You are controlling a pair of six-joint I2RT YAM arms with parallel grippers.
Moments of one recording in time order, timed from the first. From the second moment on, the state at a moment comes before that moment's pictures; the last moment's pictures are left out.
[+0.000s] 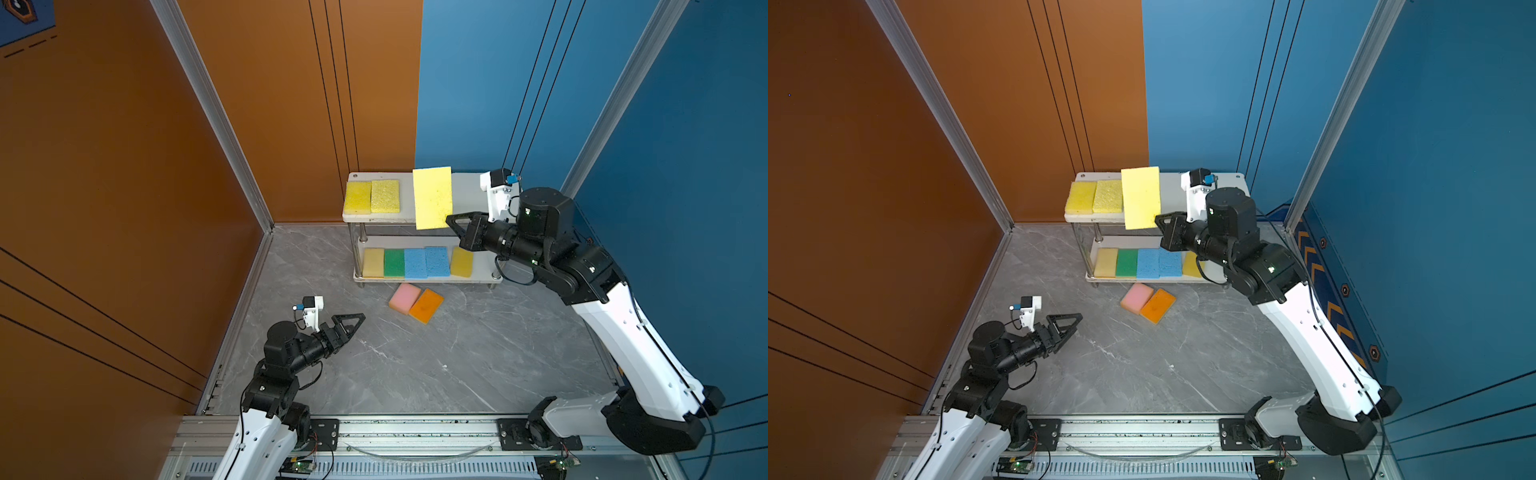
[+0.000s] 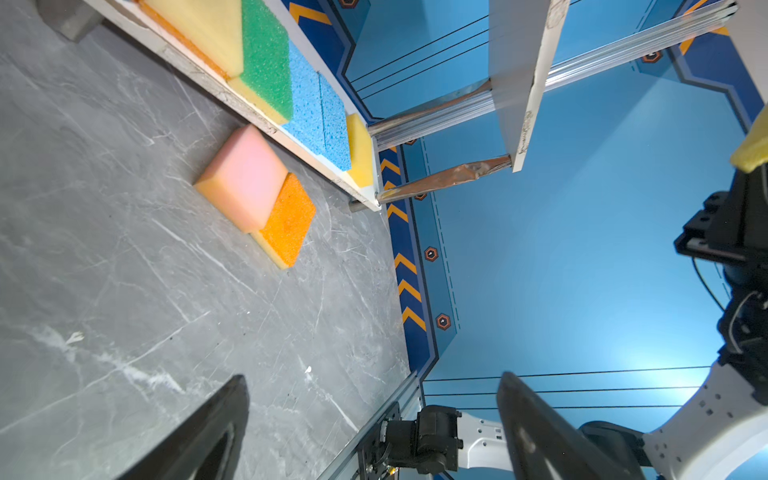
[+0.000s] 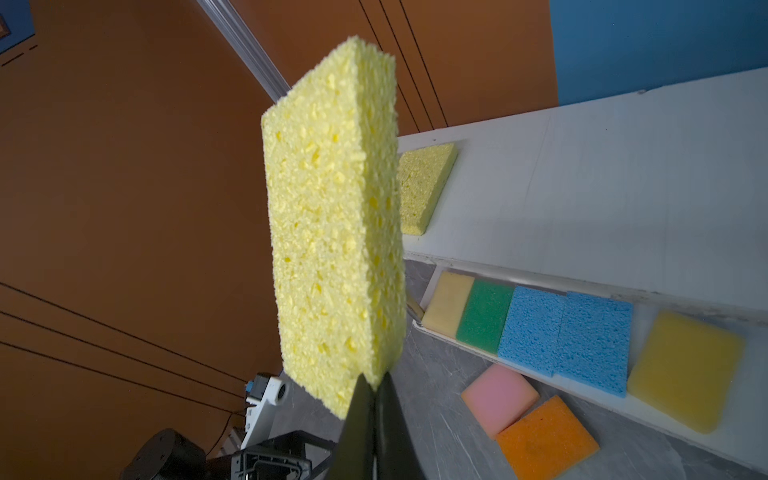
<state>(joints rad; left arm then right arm) -0.19 0.45 0.37 -0.21 0.65 -1.04 0.60 1.41 1.88 -0.74 -0.11 0.52</state>
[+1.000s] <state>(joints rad) -0.15 0.52 0.70 -0.66 0.57 -0.55 0.50 1.86 2.21 -0.79 -0.22 0.53</state>
